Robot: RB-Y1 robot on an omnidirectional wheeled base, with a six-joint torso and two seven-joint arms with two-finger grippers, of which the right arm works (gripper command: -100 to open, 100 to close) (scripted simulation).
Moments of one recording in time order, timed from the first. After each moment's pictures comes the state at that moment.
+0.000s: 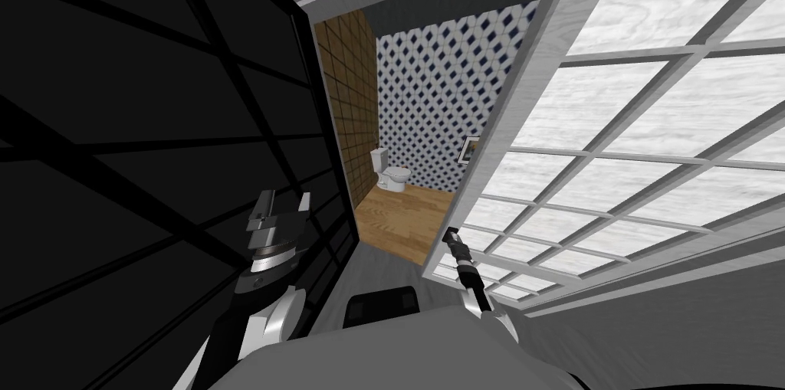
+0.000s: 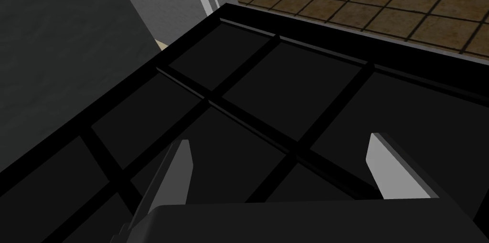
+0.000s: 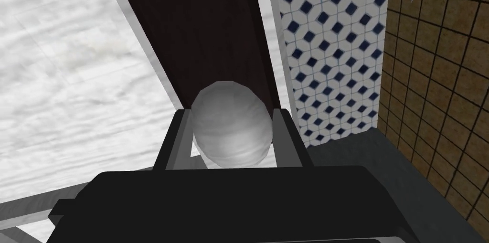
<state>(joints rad) 0.02 -0.24 -0.37 -0.61 0.08 -0.91 1.00</state>
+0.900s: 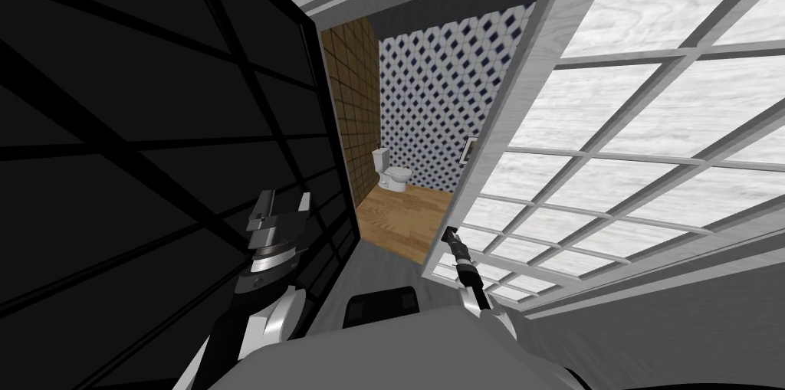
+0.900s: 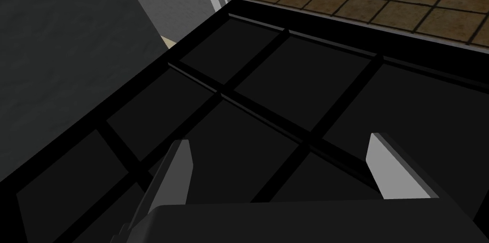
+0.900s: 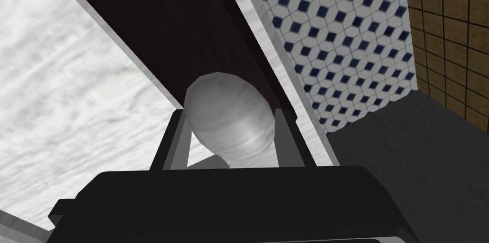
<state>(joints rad) 0.01 -0.25 -0.34 -0.61 0.03 -0.91 0.78</state>
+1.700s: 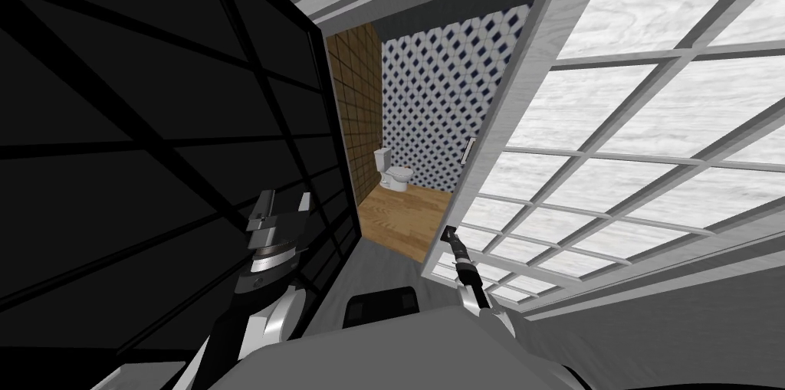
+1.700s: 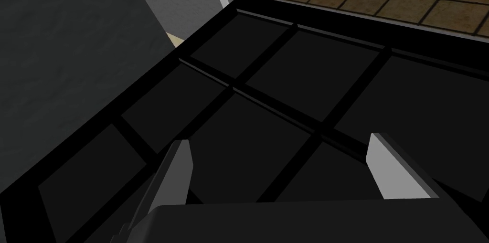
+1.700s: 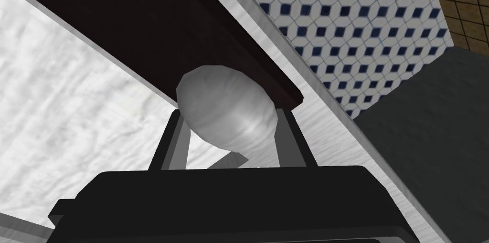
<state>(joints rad) 0.01 -0.25 -0.31 -0.62 -0.03 -0.90 0.58</state>
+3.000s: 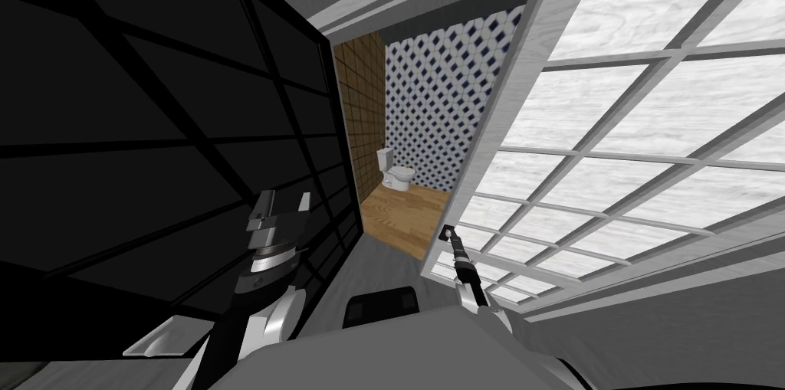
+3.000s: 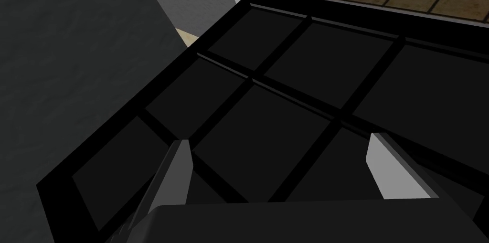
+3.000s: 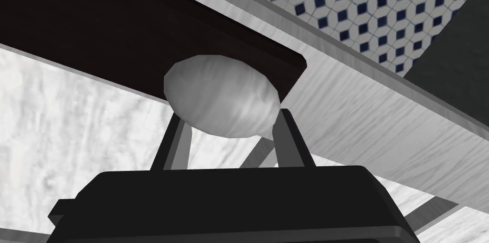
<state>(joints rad) 0.00 -0.26 -0.25 -0.62 -0.12 -0.90 0.28</state>
